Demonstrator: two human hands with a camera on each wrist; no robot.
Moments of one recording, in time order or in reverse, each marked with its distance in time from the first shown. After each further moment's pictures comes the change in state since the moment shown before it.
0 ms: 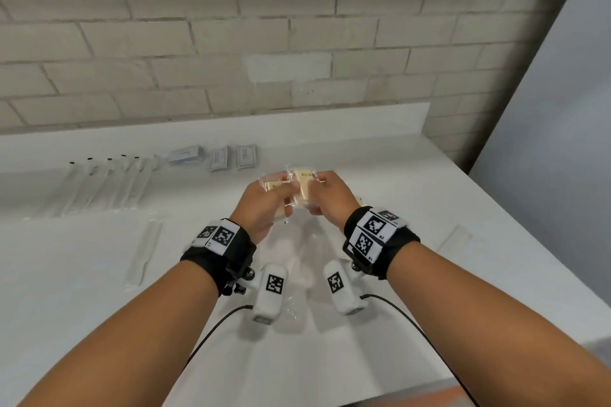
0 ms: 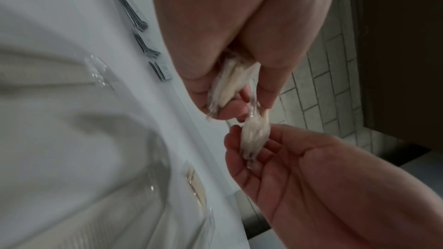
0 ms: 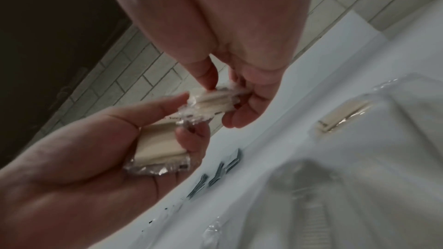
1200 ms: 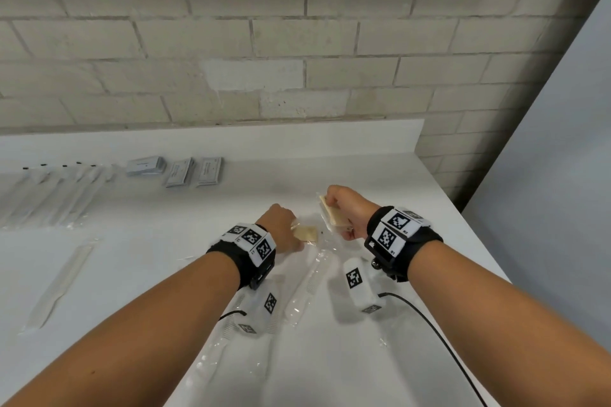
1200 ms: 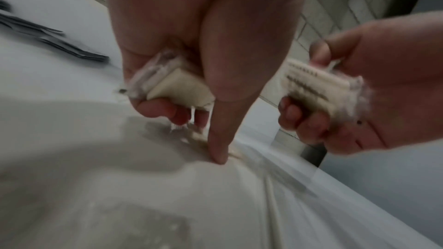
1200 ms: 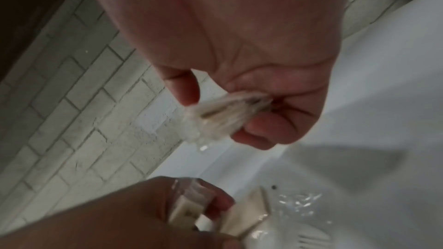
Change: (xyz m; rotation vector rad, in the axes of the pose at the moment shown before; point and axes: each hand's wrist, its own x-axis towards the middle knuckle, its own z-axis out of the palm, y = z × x) left_hand 0.110 -0.049 0.099 1.449 -0.115 -0.129; right_hand 0.112 0.031 -0.135 -0.061 -0.245 0.420
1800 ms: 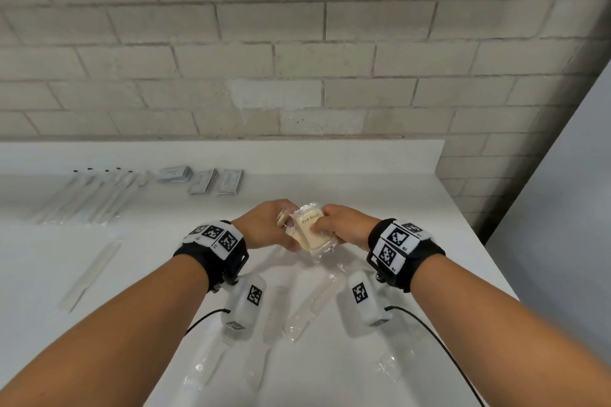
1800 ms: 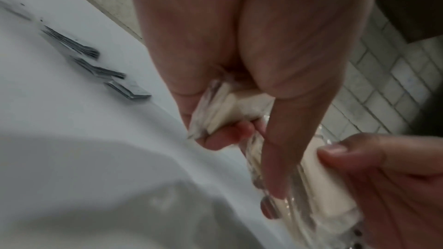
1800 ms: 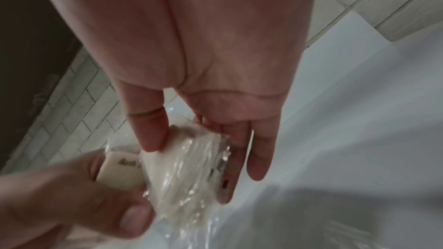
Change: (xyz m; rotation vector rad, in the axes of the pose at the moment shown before) left_hand -0.028 -0.018 -0.042 -0.549 0.021 0.131; right_hand 0.001 -0.006 0.005 -0.416 -0.210 -0.339
